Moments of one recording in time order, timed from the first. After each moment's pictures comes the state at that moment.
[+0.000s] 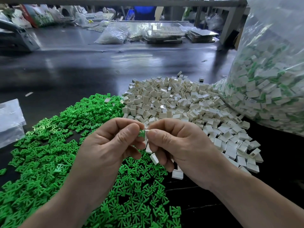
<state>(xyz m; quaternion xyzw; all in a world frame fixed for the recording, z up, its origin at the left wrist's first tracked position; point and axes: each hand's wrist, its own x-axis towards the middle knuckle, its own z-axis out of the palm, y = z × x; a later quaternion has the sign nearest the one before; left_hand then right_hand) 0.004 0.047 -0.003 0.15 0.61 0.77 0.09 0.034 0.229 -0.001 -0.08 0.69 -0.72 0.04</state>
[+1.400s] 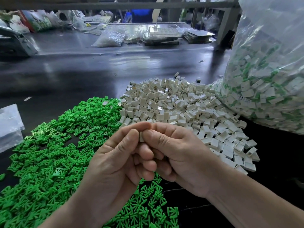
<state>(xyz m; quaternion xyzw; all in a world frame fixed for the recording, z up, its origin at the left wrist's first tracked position) 0.019 0.065 -0.002 0.15 0.39 0.87 0.25 0.041 0.219 0.005 -0.08 0.59 -0.80 0.12</state>
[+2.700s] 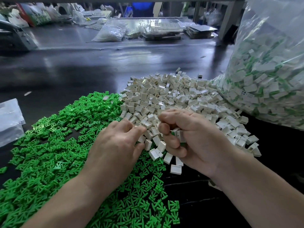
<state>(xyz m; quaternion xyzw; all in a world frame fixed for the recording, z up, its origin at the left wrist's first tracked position) -0.012 0.054 -0.022 0.31 0.93 0.12 -0.16 0.026 0.243 0.006 0.03 0.53 -0.84 0.11</state>
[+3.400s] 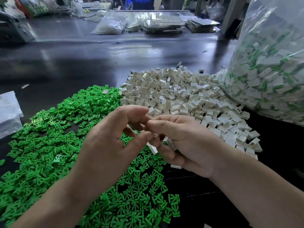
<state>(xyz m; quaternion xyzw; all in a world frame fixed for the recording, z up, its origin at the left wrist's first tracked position) 0.014 0.053 0.006 0.30 0.84 0.42 -0.14 0.031 0.229 0.002 0.01 0.62 -0.77 0.17</state>
